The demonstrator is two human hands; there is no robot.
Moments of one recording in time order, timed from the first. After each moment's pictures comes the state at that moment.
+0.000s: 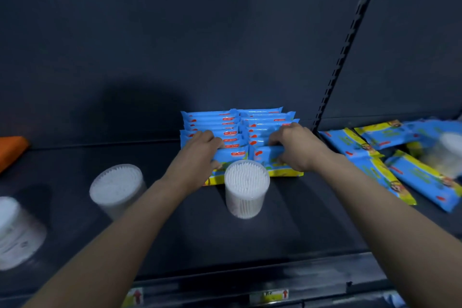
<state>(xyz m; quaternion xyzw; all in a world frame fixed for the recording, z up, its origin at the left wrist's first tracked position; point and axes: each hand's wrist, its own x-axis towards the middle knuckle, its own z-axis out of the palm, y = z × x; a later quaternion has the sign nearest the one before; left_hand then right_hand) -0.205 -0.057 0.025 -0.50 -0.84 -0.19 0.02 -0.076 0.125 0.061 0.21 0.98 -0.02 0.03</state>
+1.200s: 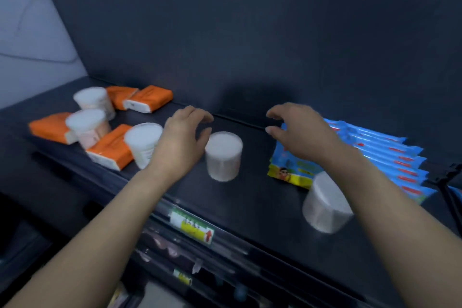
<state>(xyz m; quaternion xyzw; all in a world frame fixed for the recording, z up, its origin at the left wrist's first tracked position) -0.190 -0.235 0.057 -0.23 -0.90 -0.28 0.25 -0.166 -0.009 0.096 -0.08 0.98 -0.10 -0.12</state>
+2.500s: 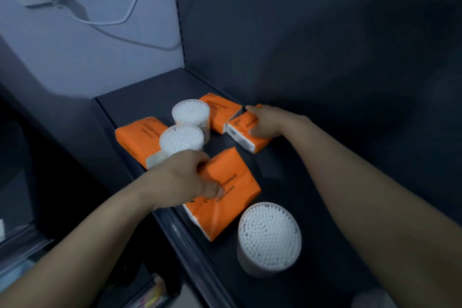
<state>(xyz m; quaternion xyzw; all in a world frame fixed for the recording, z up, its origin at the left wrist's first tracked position) -0.321 -0.433 0.063 0.06 -0.93 -0.34 -0.16 -0.499 -0.278 0.042 -0.19 0.96 -0.02 0.20</state>
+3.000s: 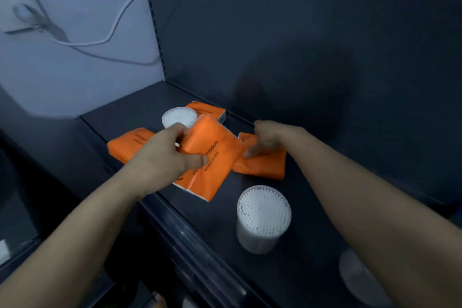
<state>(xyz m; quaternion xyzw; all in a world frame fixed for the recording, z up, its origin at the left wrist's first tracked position) -0.306 -0.444 0.091 0.03 -0.91 -0.42 -0.01 -0.447 -0.248 0.049 -0.10 0.97 -0.06 0.22</state>
